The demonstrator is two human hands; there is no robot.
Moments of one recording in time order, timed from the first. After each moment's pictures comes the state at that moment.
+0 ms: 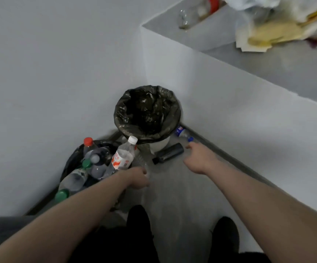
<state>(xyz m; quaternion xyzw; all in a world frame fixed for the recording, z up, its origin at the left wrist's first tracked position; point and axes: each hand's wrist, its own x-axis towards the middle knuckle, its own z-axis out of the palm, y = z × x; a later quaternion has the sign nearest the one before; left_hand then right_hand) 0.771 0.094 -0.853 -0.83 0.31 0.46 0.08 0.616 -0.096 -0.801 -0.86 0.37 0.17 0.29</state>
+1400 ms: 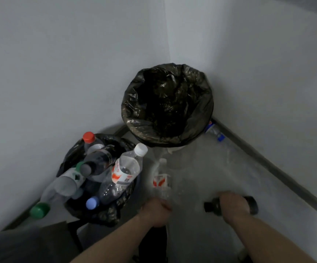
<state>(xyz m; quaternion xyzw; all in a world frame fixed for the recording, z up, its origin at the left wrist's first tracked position) 0.721 0.120 -1.000 -0.82 0.10 0.55 -0.10 0.584 -0.104 -1.000 -0.83 0.34 0.40 0.17</state>
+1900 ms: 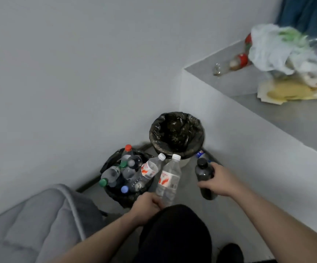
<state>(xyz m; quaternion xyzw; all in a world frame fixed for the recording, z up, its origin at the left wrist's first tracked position) 0.689 0.202 -0.757 -0.84 0.22 0.41 -0.27 0.589 -0.065 -0.693 -0.86 0.36 0.13 0.35</state>
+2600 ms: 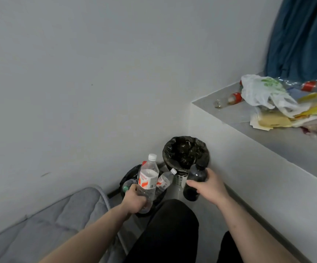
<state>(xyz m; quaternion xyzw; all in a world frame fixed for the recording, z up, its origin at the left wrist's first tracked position) 0.723 0.284 -0.701 -0.84 0.02 0.32 -0.43 0.576 0.020 -0.633 -0.77 0.36 -0.05 0.52</state>
